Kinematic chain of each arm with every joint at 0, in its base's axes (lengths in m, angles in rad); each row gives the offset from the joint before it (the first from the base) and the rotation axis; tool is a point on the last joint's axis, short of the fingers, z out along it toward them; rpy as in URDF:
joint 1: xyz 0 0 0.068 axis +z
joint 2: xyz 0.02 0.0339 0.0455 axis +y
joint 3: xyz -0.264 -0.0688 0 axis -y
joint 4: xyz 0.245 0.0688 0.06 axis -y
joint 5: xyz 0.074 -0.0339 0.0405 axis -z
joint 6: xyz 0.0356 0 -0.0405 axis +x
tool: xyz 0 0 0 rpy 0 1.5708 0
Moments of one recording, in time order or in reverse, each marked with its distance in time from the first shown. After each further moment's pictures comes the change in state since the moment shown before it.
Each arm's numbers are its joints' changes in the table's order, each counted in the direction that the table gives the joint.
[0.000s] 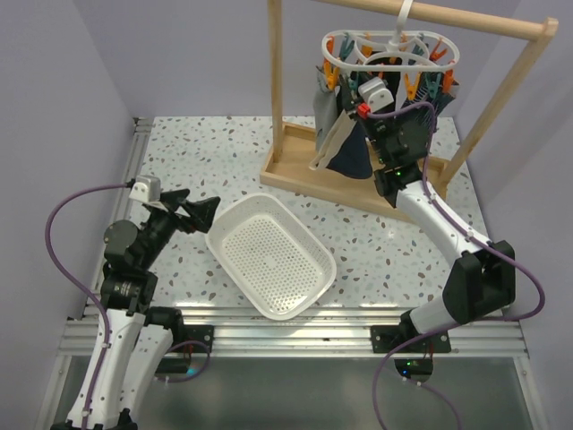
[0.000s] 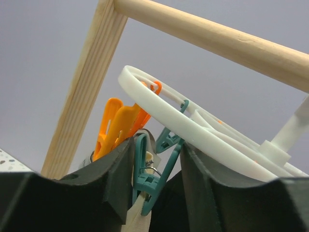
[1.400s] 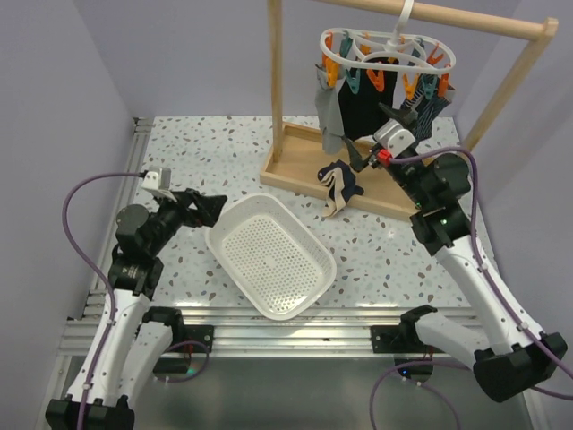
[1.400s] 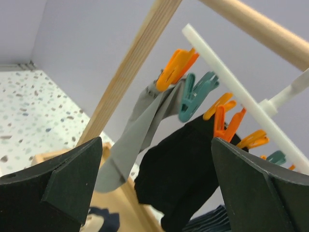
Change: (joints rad) left arm 0.000 0.116 -0.010 0.017 0.029 -0.050; right arm 0.006 -0.441 -0.168 -0.499 -0.122 -0.086
